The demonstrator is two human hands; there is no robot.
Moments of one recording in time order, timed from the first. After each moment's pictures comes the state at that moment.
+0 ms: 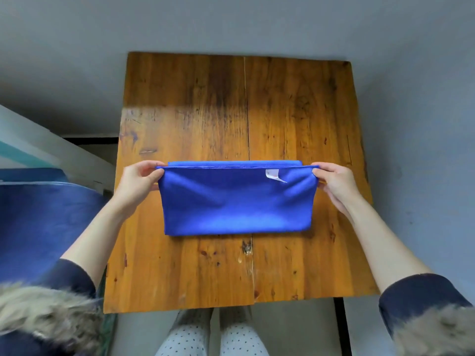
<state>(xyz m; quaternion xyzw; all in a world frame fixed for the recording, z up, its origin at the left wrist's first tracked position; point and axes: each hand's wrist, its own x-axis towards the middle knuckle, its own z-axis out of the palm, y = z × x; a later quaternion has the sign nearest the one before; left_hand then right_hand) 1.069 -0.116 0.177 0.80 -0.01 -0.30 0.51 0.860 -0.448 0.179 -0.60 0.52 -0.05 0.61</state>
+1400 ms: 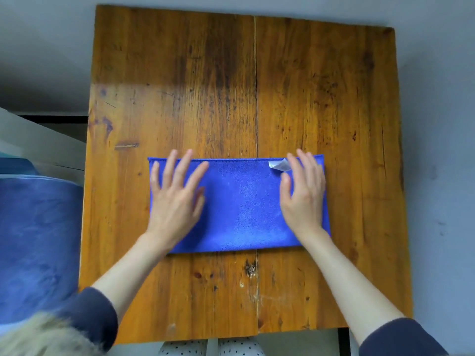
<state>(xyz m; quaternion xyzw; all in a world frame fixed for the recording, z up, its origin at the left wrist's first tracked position) 1.024 -0.171 0.106 0.92 -0.38 -0.06 0.11 0.903 -0.373 0.111 -0.91 0.31 -0.14 0.23</state>
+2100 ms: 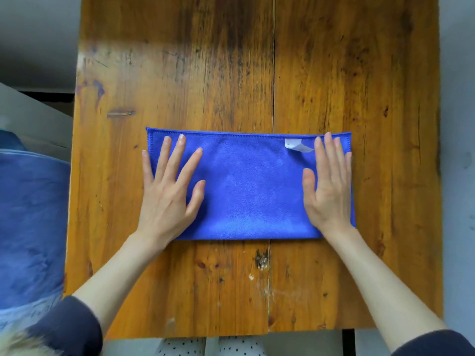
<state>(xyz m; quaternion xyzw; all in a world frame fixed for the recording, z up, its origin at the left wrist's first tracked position) 1.009 -0.142 0.069 0.91 -0.37 -0.04 0.16 0.874 -0.382 0.074 -0.94 0.25 -0.11 0.18</state>
